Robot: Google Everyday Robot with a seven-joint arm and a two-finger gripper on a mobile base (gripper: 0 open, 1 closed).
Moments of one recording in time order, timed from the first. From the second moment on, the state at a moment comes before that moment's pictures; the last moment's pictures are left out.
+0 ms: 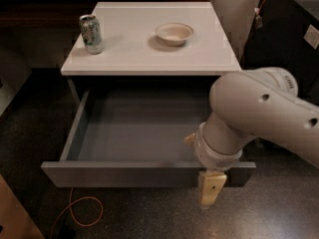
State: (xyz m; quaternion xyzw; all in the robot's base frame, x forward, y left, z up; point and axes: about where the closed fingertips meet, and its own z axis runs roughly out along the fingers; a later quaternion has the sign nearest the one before) arm 0.398 -0.105 0.757 -0.74 0.67 0.04 0.10
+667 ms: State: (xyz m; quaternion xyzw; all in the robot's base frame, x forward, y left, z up) arm 0.391 -0.084 0.696 -0.75 0.65 0.06 0.10
